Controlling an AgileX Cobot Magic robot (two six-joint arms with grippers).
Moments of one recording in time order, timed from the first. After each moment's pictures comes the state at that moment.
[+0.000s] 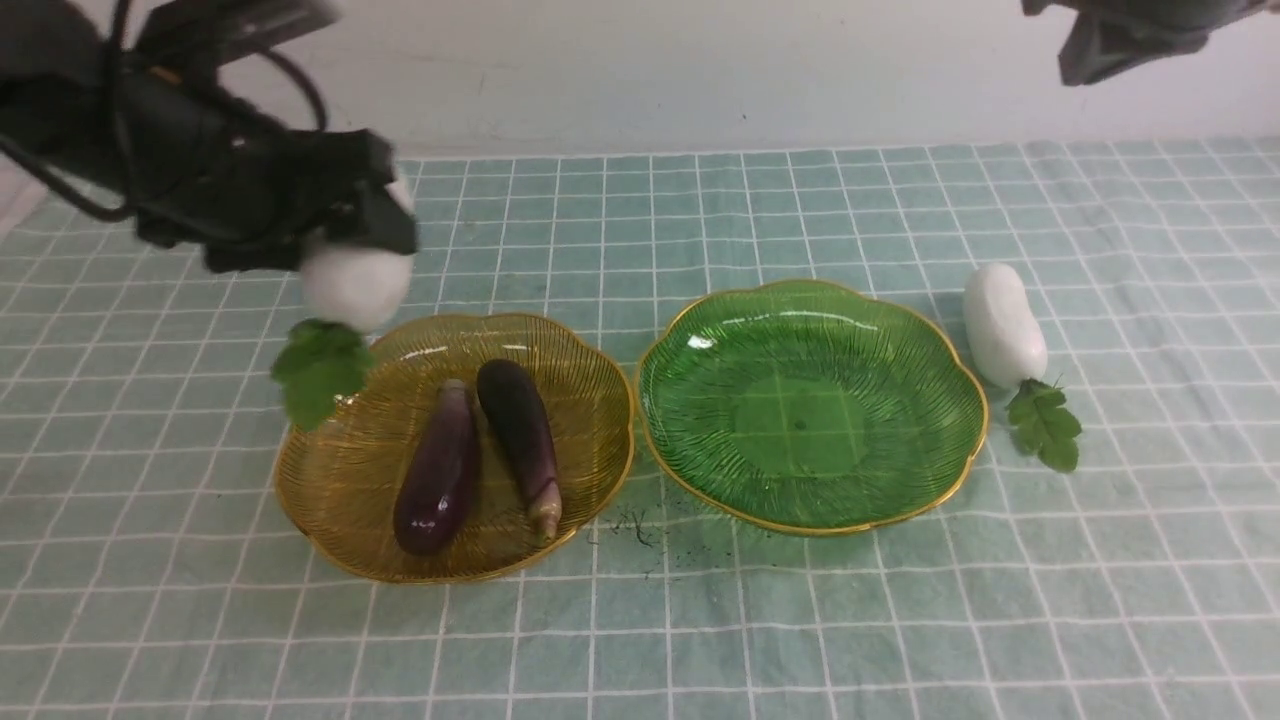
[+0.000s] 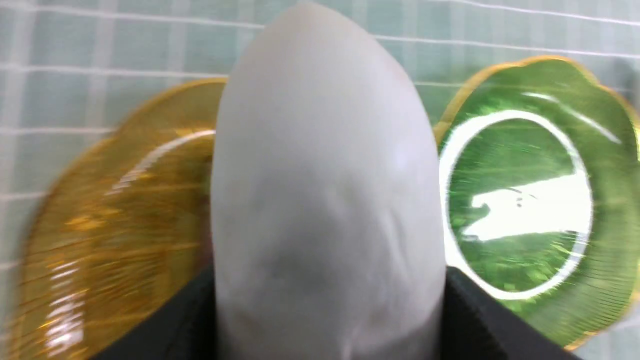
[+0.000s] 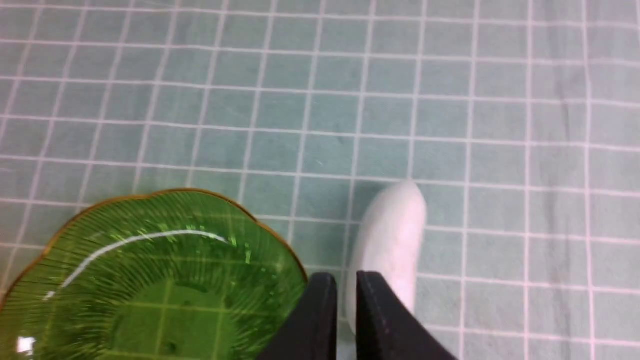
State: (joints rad) right arm 0.05 1.97 -2.10 0.11 1.26 -0.01; left arm -0.16 1.65 -1.48 -0.44 0.85 0.09
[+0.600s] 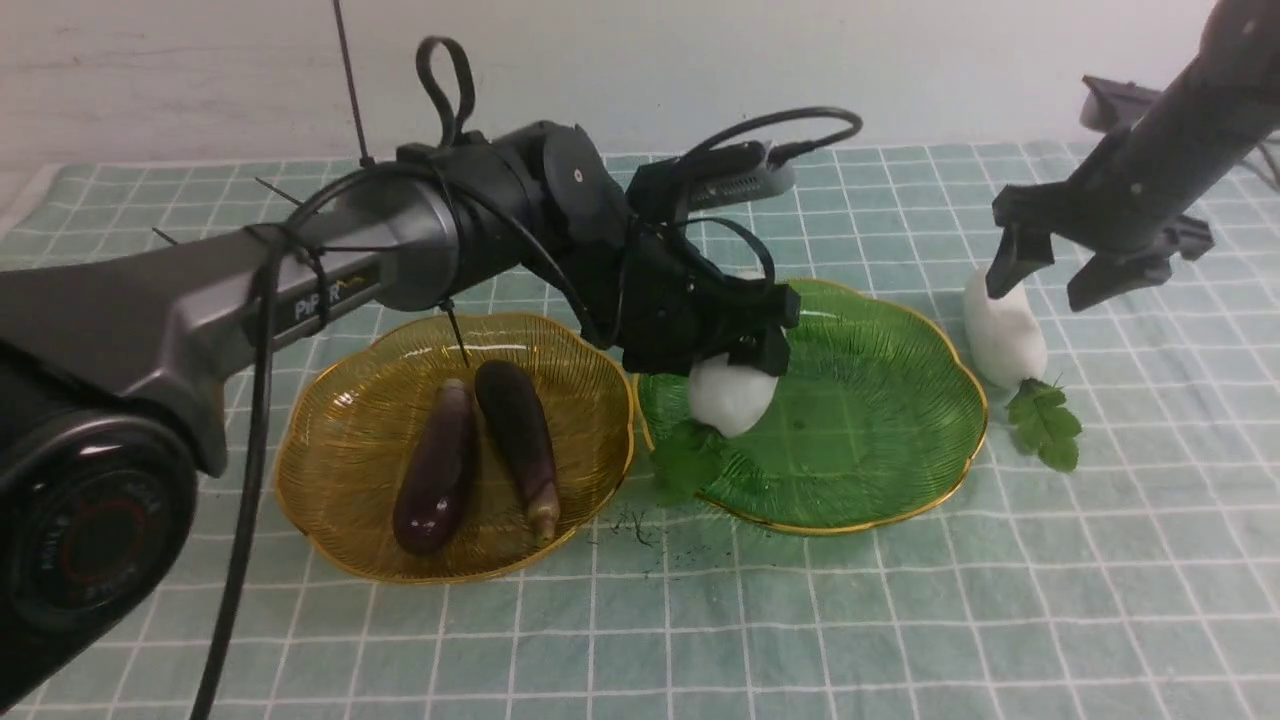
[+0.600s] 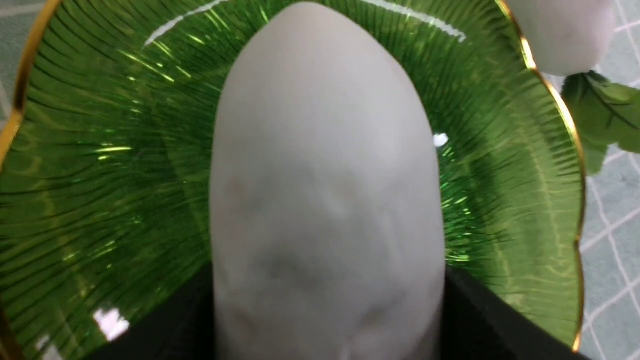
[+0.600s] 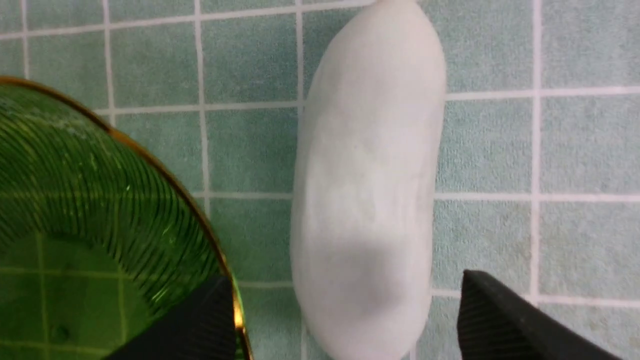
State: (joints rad) right arm -0.03 2.25 -1.99 0.29 1.20 -0.08; left arm -0.48 2.14 -1.72 -0.53 0.68 0.10
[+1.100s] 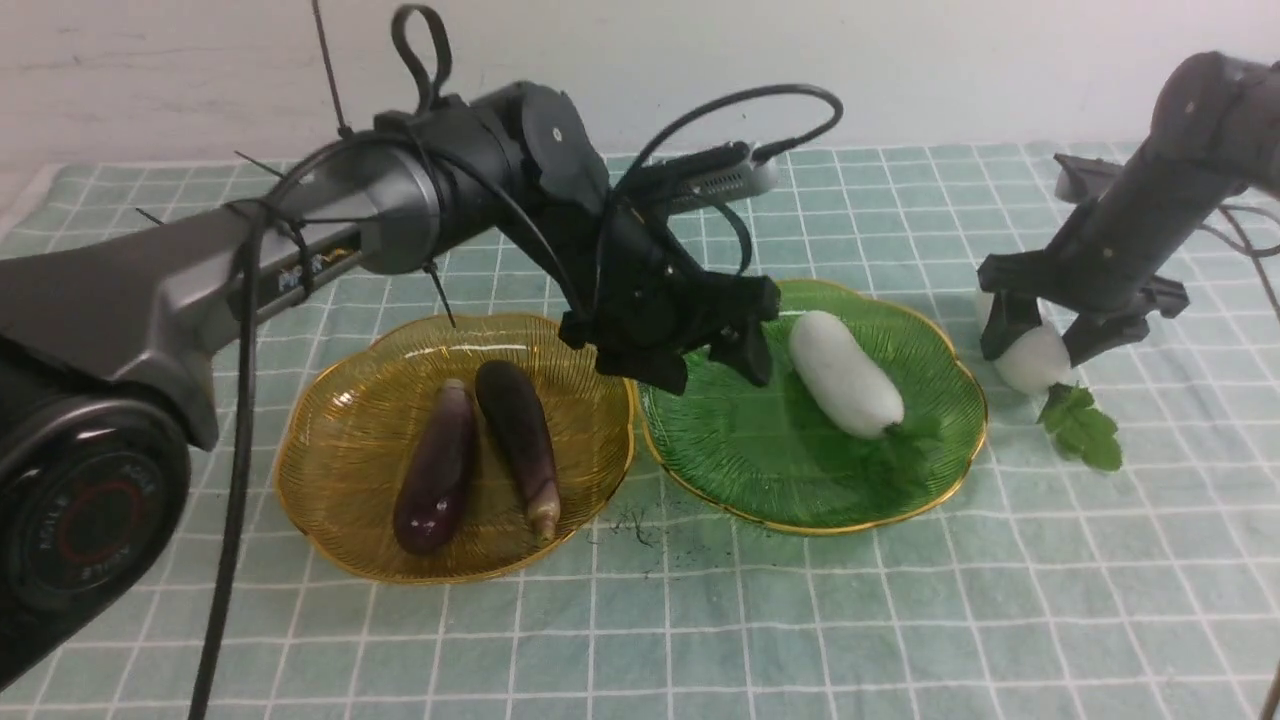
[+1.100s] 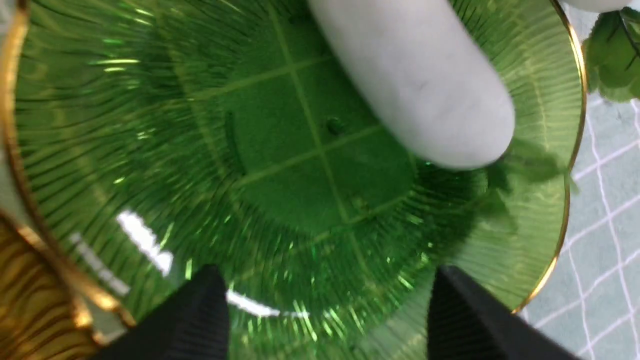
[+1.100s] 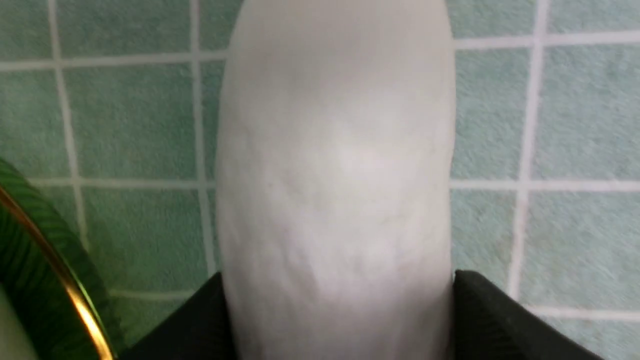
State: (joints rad) right arm -0.03 2.31 -1.99 0.22 1.22 -0.08; left arm -0.42 2.11 -1.85 -0.46 0.98 0.04
